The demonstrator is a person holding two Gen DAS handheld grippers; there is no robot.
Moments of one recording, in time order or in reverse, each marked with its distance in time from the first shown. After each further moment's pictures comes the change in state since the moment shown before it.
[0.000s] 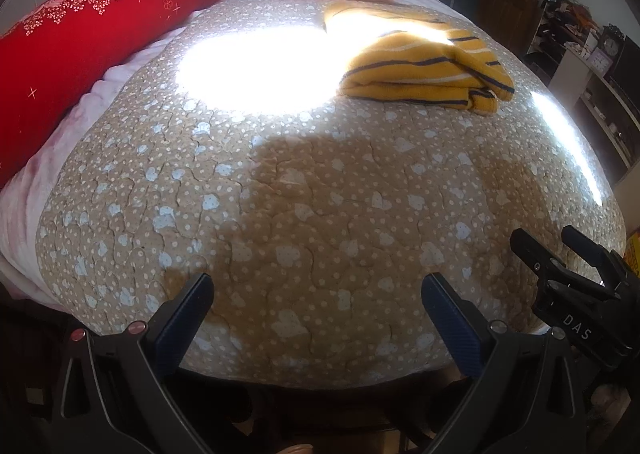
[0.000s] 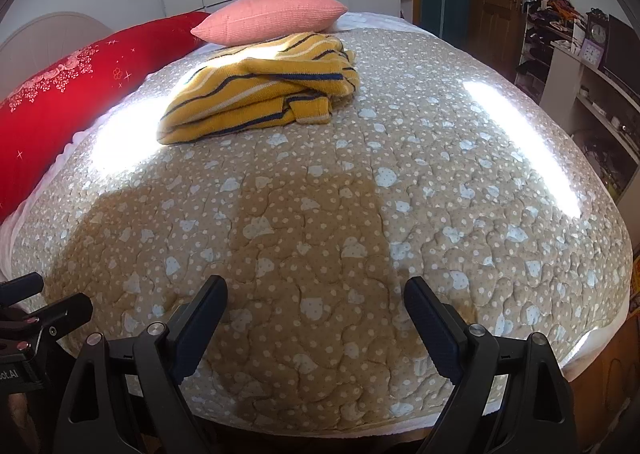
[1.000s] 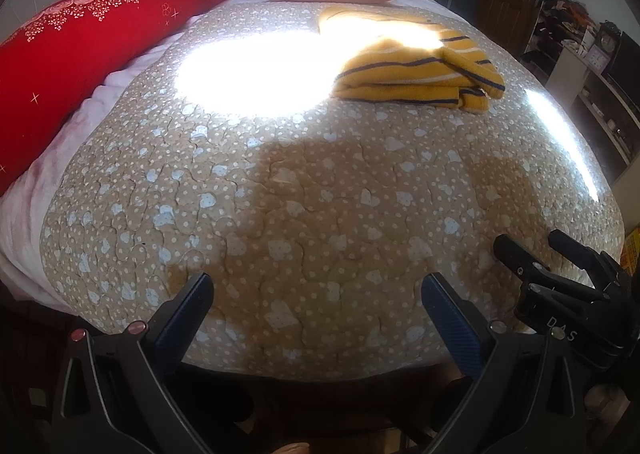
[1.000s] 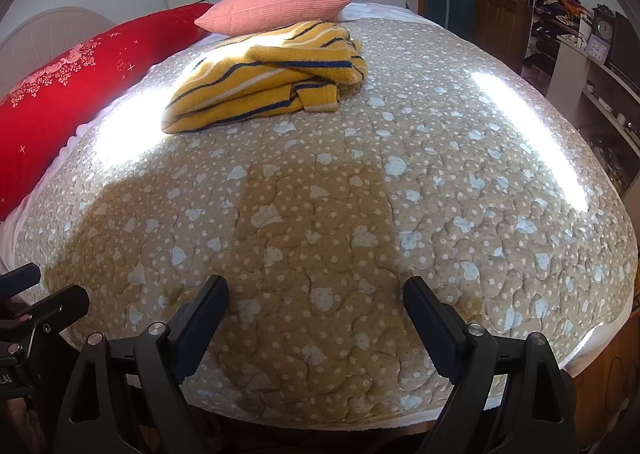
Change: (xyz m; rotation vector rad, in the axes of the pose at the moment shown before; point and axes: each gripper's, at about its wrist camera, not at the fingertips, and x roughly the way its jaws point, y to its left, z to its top) left arm -0.008 -0.007 -0.007 0.011 0.001 -0.001; right arm 0.006 -0.001 -0.005 0.017 0.050 0.032
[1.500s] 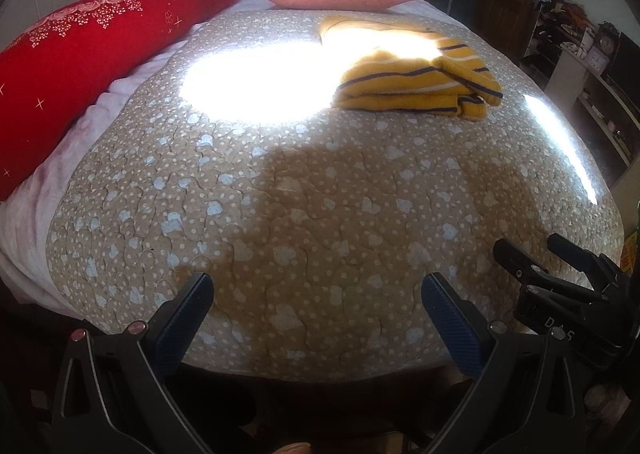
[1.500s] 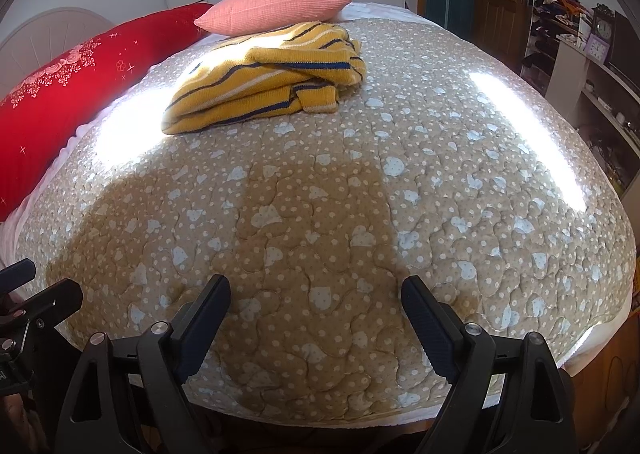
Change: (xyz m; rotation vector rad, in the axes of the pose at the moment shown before) left arm -0.007 0.000 0.001 0.002 -0.024 0.005; right arm -0.002 0.001 -0.001 0.004 0.000 -0.003
